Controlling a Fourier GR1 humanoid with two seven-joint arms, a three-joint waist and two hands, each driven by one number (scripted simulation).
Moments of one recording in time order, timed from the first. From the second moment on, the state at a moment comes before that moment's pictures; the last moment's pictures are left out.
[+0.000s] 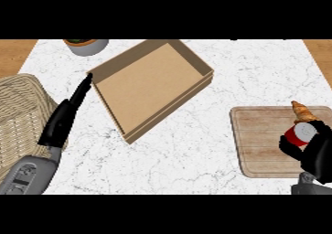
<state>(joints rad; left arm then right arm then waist) -0.24 0.39 -0.22 -1.44 -0.06 0.13 0.02 -0.04 -0.14 -0.19 -1.37 1.35 -0.64 0.50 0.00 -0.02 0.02</state>
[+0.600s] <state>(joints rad) -0.31 0.34 -0.27 -1.47 -0.07 0.09 0.05 -0.23 -0.03 -0.06 -1.27 1.53 -0.49 0.73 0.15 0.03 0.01</state>
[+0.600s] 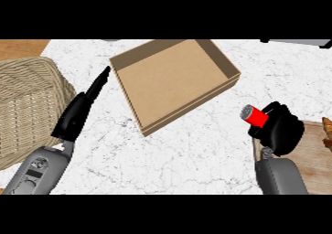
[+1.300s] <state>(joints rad) -0.38 0.29 -0.36 -1.46 -0.10 0.04 0.09 -0.76 0.00 0.02 -1.06 1.60 -0.14 1.08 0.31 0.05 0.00</state>
